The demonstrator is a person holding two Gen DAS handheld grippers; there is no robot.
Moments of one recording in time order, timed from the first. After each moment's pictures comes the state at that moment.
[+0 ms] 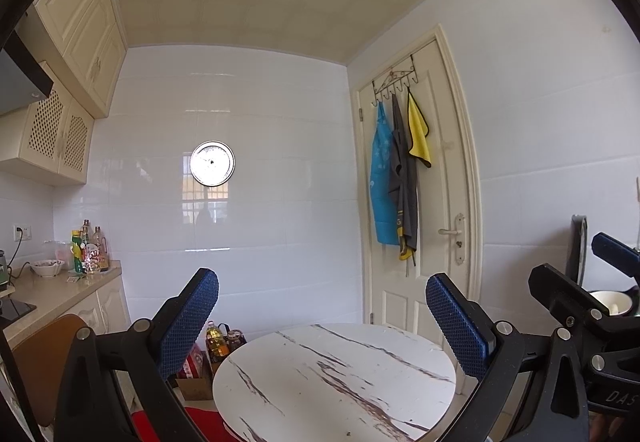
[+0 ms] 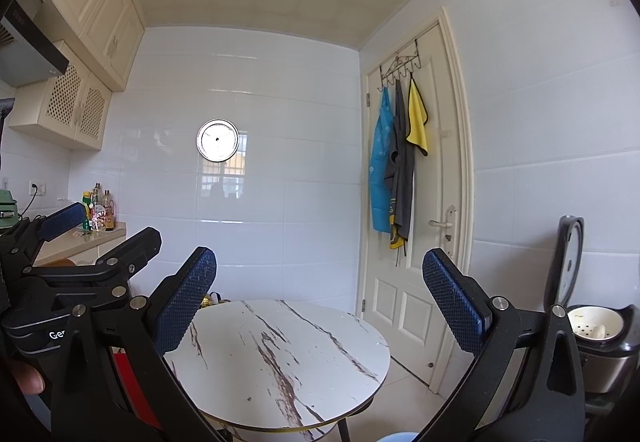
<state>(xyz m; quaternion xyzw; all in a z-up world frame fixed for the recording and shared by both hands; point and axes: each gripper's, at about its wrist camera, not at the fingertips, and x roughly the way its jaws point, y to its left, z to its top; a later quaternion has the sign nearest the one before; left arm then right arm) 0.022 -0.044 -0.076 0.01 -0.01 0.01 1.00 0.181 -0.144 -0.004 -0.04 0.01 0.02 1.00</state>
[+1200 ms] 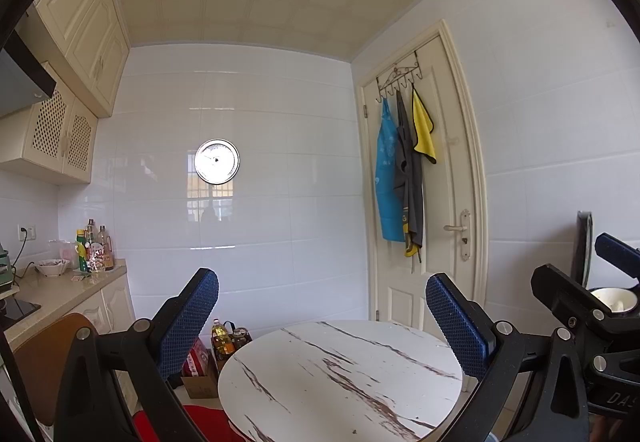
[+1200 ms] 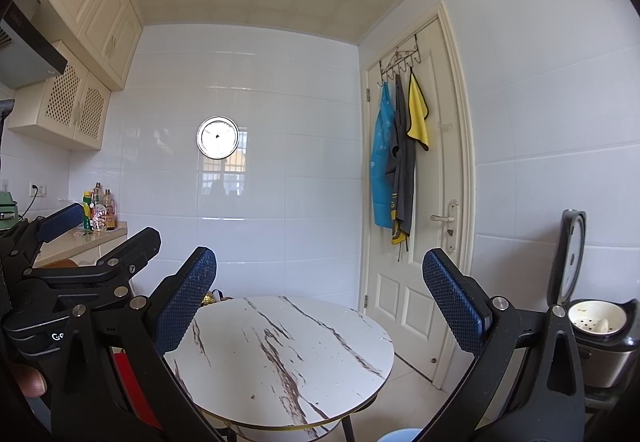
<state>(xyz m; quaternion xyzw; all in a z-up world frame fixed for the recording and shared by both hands) 0.034 -0.015 -0.079 0.02 -0.01 0.01 1.00 0.189 -0.143 -0.006 -0.03 0.01 0.02 1.00</state>
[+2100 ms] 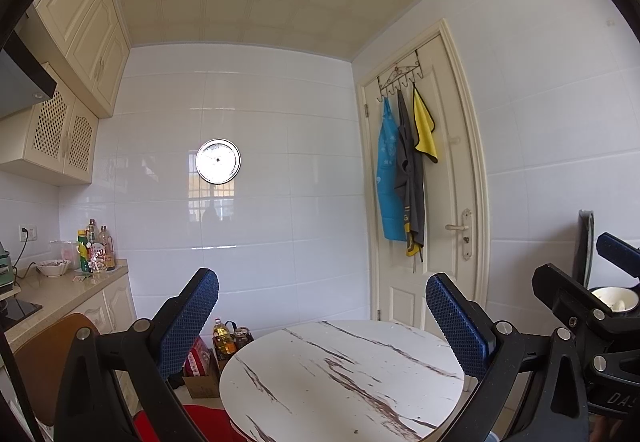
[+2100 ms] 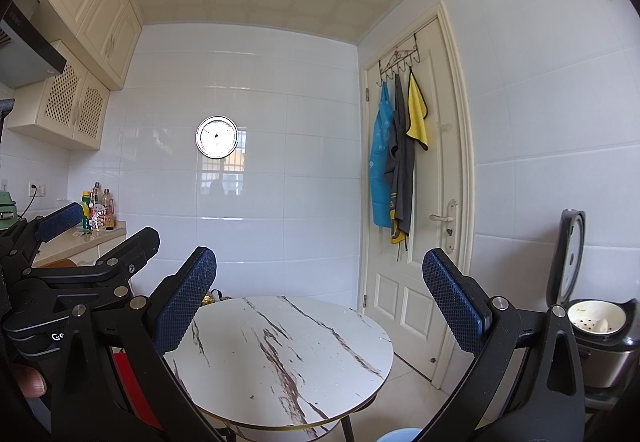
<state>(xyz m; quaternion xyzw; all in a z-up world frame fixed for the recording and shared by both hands) 0.036 -0.009 -0.080 0.02 0.00 0.01 1.00 0.191 -0.140 -0.008 -0.03 0.02 0.02 1.00</state>
